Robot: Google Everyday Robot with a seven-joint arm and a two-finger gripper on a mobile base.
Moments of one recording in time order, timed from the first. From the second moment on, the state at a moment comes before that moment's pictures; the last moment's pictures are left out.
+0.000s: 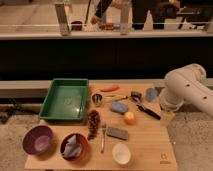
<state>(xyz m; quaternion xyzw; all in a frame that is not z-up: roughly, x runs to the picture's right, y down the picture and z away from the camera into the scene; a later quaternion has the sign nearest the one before) 0.284 0.104 0.685 -0.28 0.02 0.02 0.96</state>
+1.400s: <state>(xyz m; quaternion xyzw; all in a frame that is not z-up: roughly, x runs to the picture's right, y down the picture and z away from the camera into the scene) 0.259 0.091 0.754 -0.29 -0.02 -0.03 0.96</state>
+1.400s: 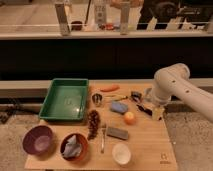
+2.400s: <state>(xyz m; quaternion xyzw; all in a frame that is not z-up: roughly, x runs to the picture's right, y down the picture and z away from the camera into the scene) 0.259 0.089 0.813 -0.30 -0.04 -0.04 0.95</state>
